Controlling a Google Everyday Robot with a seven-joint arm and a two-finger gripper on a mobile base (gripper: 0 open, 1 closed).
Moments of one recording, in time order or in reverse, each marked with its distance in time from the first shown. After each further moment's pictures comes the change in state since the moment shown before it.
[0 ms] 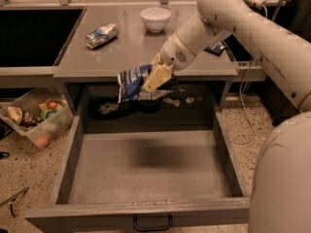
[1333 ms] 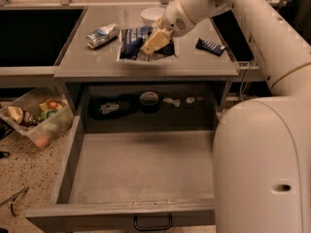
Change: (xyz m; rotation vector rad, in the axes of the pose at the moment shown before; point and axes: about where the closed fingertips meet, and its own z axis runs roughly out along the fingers) arm -0.056 -0.091 -0.056 0.205 -0.110 -0.082
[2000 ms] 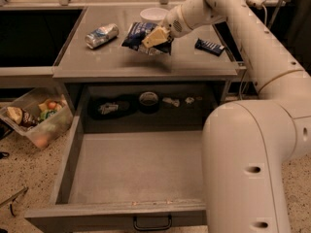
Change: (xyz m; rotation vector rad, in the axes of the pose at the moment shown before) arm 0.019 -0.076 0.019 0.173 -0.087 0.183
